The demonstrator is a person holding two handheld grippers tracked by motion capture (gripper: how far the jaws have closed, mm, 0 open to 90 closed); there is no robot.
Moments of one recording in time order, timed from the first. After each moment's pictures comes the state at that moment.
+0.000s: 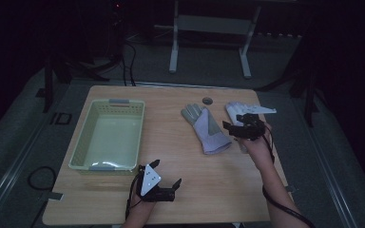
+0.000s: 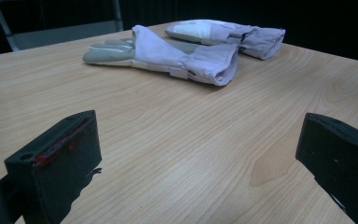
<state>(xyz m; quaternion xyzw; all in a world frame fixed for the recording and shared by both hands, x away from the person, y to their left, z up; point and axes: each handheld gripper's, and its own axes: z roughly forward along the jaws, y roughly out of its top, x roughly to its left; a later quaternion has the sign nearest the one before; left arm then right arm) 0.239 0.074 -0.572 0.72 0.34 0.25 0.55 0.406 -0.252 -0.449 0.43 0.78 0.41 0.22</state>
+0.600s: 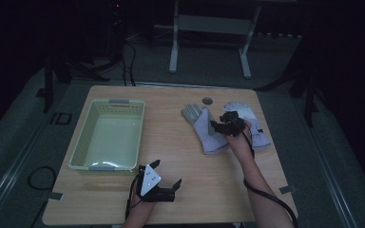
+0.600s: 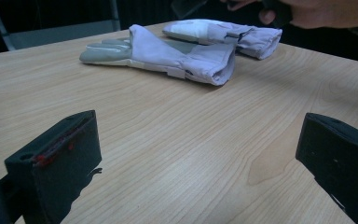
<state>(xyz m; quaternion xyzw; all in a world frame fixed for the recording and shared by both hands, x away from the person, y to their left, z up) 0.239 0.074 -0.572 0.72 0.34 0.25 0.55 0.451 -0.215 -0.499 0.44 0.80 0.36 0.21</state>
